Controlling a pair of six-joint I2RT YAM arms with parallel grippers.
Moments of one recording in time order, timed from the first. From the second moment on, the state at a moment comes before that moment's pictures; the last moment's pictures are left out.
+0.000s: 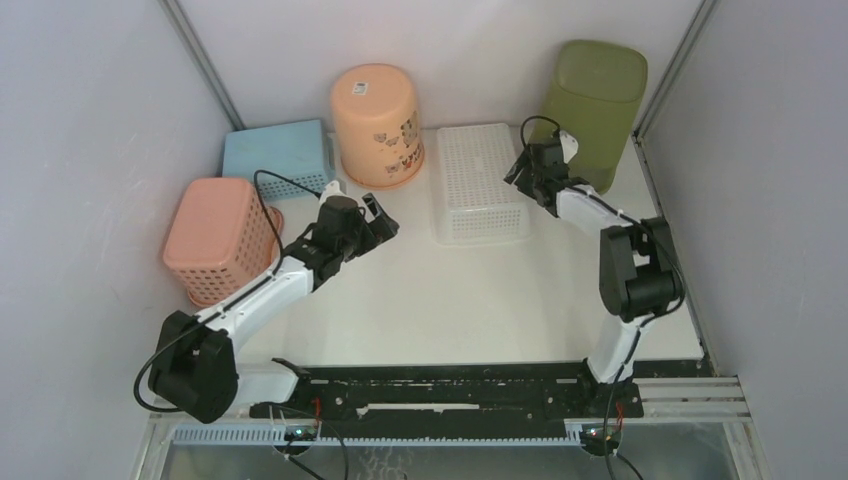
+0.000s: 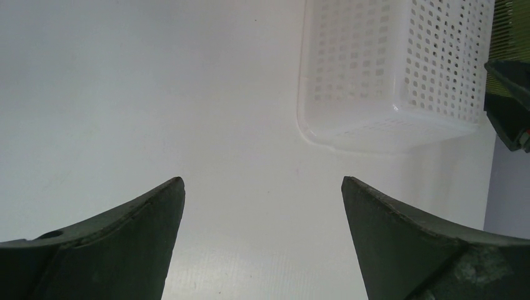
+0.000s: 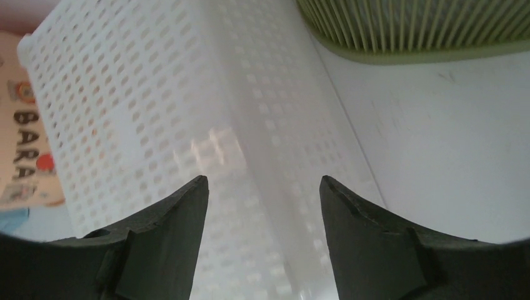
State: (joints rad) left arm -0.47 1.28 0.81 -0.16 -0.15 -0.83; right arm 0.21 1.87 1.30 -0.11 0.17 0.70
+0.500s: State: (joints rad) left arm -0.46 1.11 0.85 -0.27 -0.15 -0.77; right arm 0.30 1.24 0.88 -0.10 0.12 0.60
